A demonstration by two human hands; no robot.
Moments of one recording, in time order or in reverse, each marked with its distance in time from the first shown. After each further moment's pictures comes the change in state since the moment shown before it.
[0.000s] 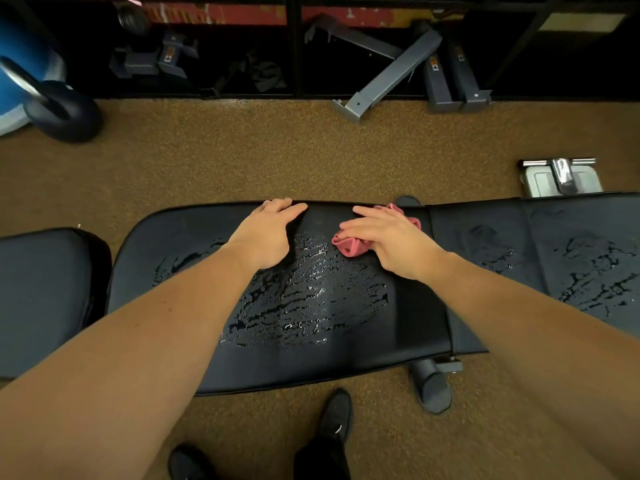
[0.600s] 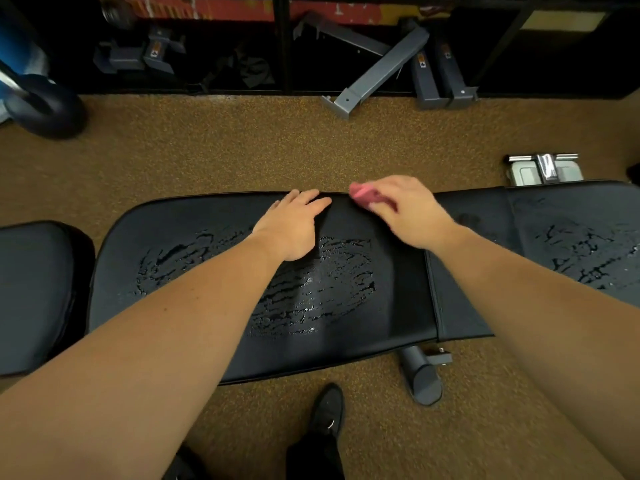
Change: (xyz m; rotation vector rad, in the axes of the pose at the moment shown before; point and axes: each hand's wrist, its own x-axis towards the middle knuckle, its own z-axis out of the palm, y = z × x) left_hand 0.013 0.046 0.025 0.087 0.013 0.155; right_hand -0.011 0.020 -0.031 -0.019 0.184 0.267
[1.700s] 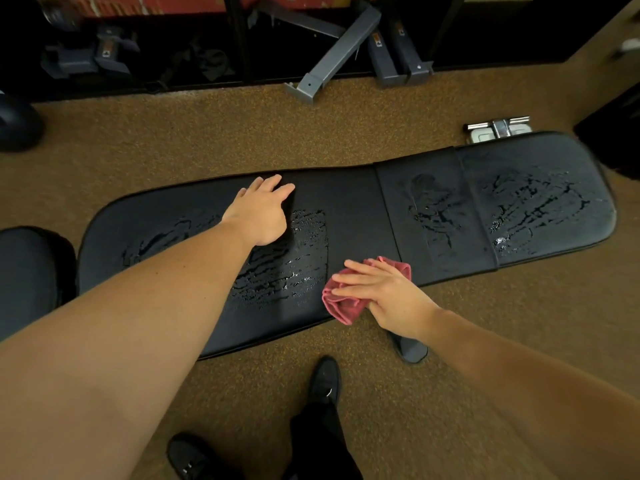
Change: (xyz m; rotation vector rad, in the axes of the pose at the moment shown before) left_hand -0.030 0.012 -0.009 0.070 -0.106 -0.063; right_hand -0.183 -0.044 0.050 0.081 -0.255 -0.146
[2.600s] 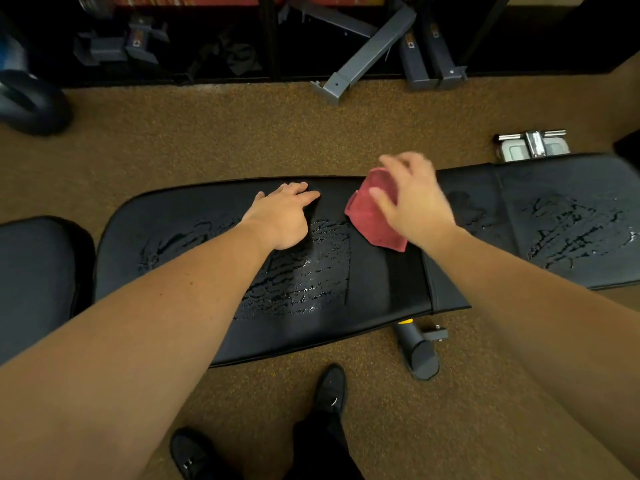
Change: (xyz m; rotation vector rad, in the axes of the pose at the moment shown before) left_hand 0.004 -0.002 -0.012 -0.073 -0.054 -0.008; right_hand 0.126 0.026 -0.096 -0.179 0.375 0.403
